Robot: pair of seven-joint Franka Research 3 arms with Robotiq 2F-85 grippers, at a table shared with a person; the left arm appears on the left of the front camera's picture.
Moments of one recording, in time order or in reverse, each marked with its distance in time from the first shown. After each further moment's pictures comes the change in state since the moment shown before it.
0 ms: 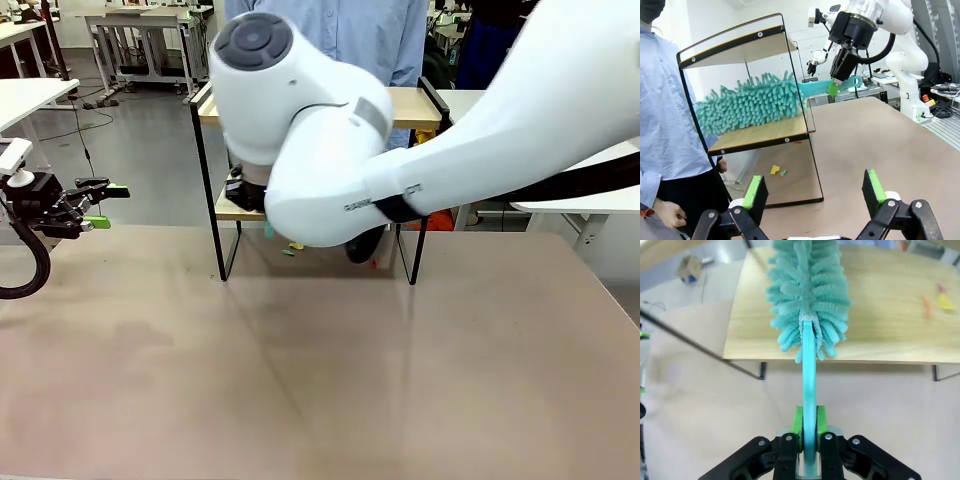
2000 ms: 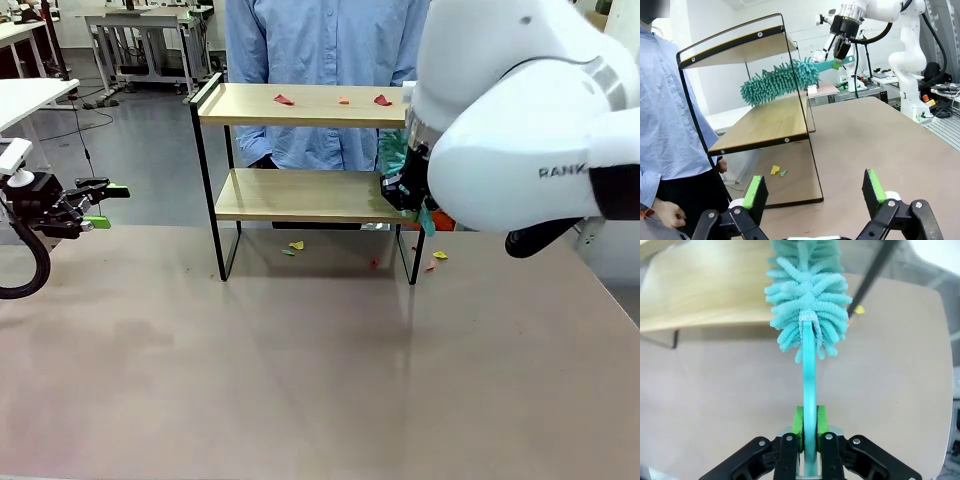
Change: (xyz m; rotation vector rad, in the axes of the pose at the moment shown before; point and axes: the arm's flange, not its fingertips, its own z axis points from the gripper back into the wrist) left arm 0.000 0.000 0.000 0.000 0.000 0.000; right arm 0.002 -0.197 0.079 -0.076 0.115 0.083
